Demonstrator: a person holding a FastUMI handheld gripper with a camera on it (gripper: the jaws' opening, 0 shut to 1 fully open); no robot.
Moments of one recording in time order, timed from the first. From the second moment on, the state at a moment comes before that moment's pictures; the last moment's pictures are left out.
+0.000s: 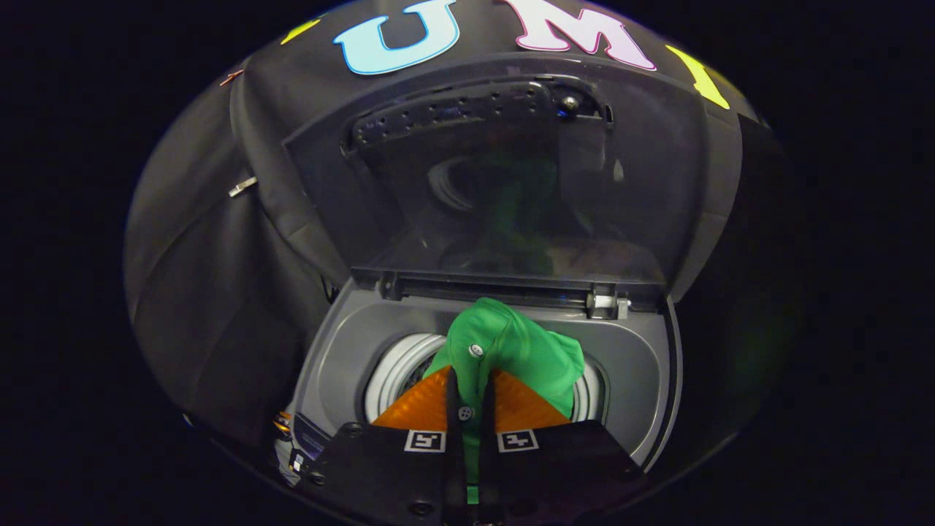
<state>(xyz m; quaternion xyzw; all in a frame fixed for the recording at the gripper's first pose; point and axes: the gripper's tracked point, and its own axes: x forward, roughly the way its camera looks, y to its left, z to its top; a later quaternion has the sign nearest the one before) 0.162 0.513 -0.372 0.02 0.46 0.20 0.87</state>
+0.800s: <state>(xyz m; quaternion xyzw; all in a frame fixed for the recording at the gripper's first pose) 0.116 0.507 -0.287 -0.01 0.37 0.24 0.89</state>
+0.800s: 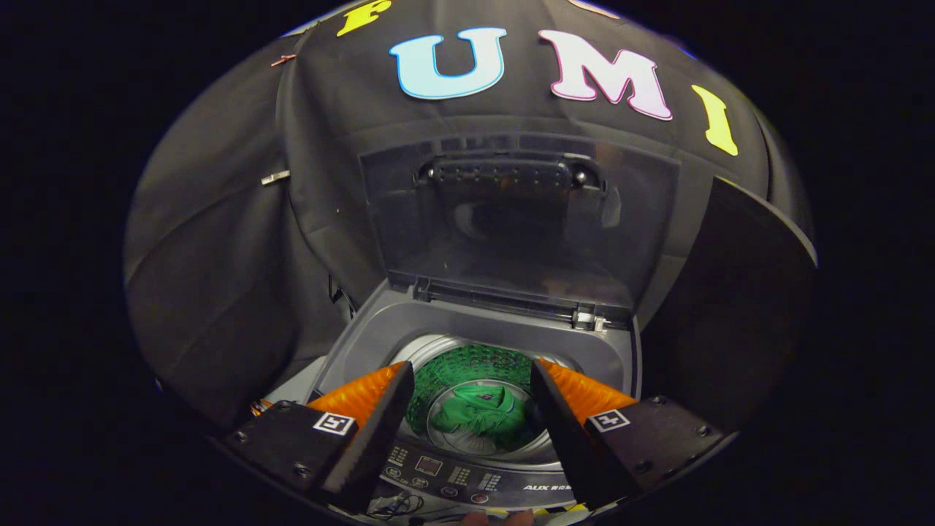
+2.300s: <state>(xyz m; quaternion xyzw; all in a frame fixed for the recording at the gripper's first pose) 0.356 0.564 -0.128 0.07 0.23 0.17 0.96</state>
